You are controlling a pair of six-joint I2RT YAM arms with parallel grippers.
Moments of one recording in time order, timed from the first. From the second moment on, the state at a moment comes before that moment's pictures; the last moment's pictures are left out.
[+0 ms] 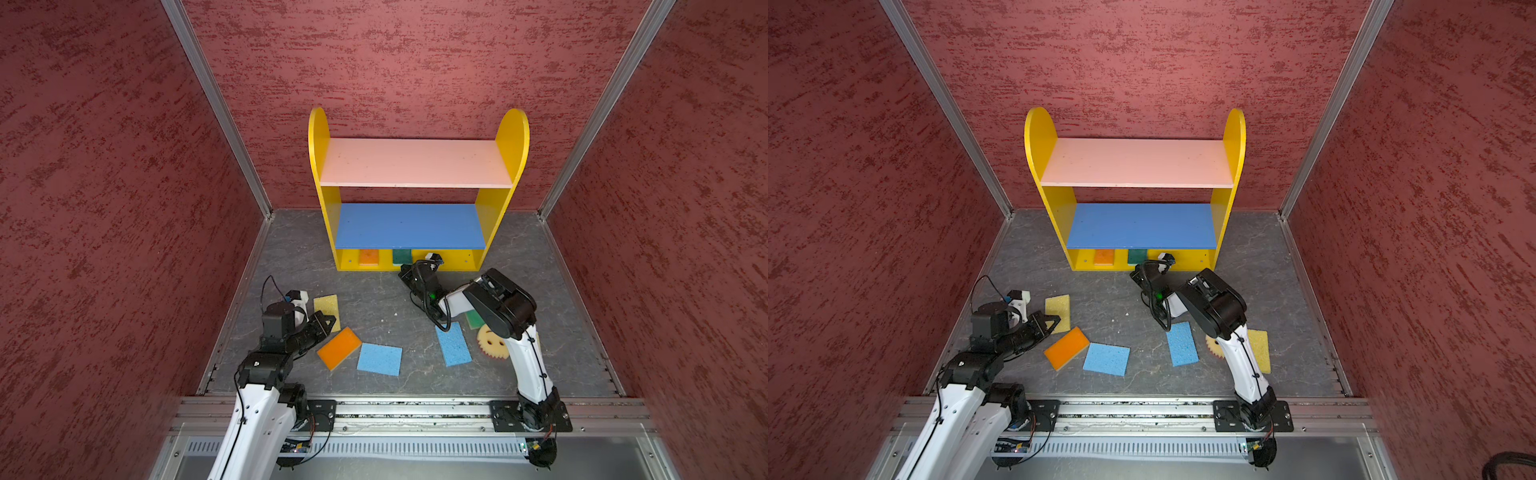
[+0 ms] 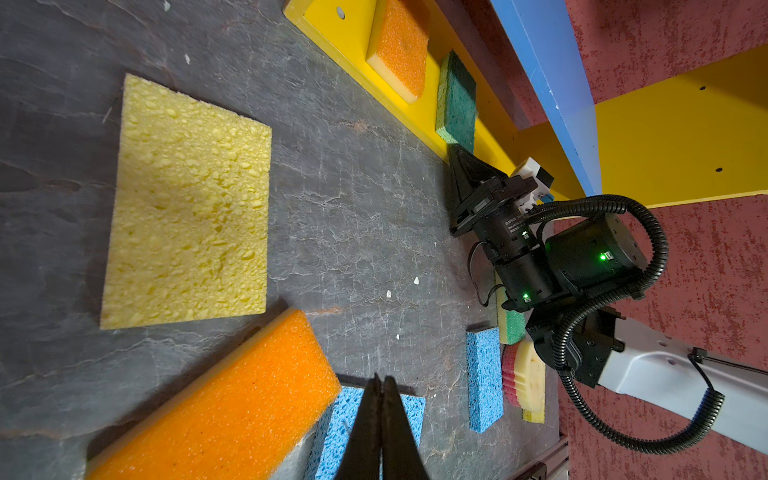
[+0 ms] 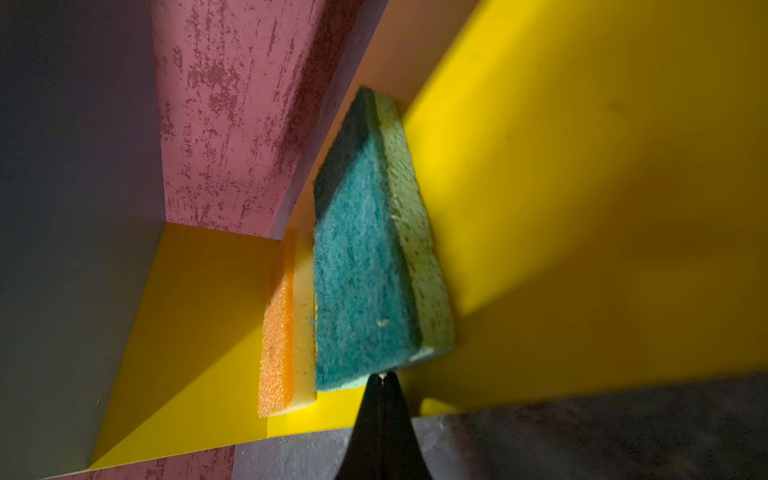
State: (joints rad) left arm -0.05 0.52 0.43 -0.61 0.45 -0.72; right arm 0.66 2.22 1.05 0.80 0.23 1.29
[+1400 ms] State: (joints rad) left arm -0.06 0.56 0.43 -0.60 0.44 -0.70; right arm 0.66 2.08 0.82 0.85 0.25 1.24
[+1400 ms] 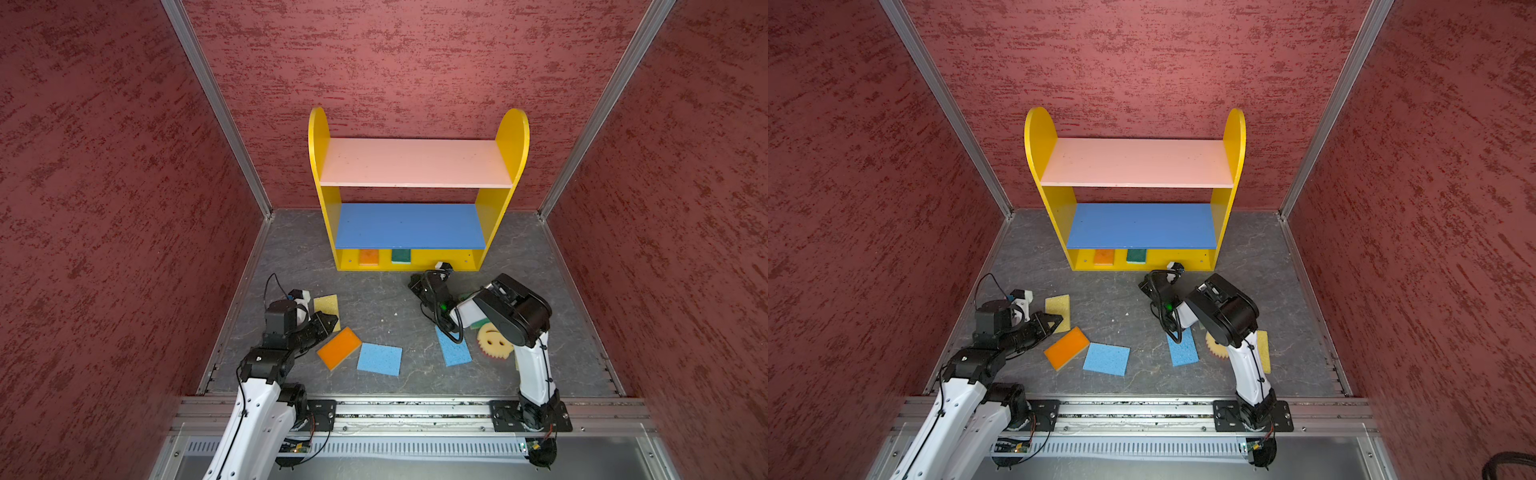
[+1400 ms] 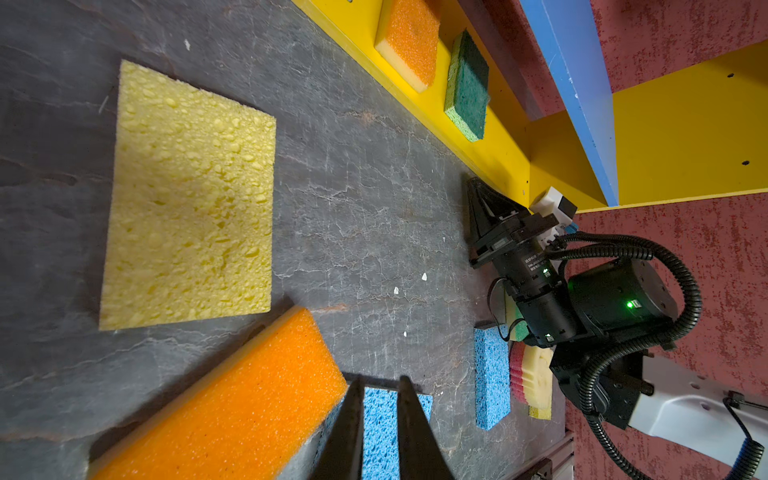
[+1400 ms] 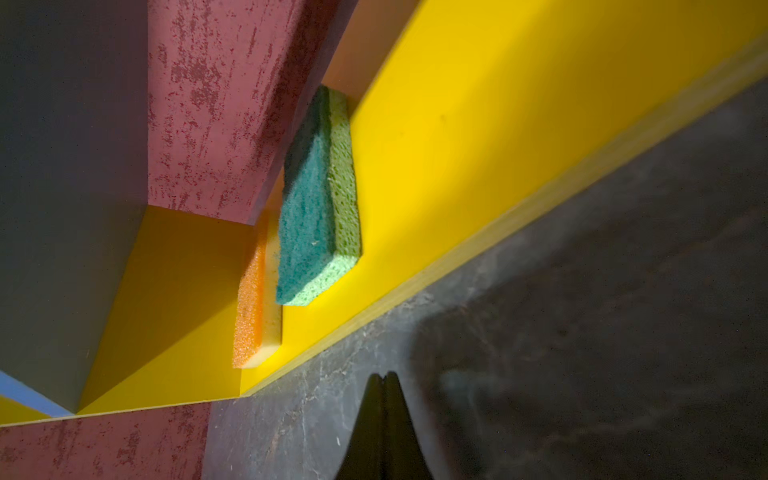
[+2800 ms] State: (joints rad) left arm -0.06 0.57 0.43 -0.60 0.44 -0.70; right arm 0.56 2.21 1.06 0.83 0.08 1.18
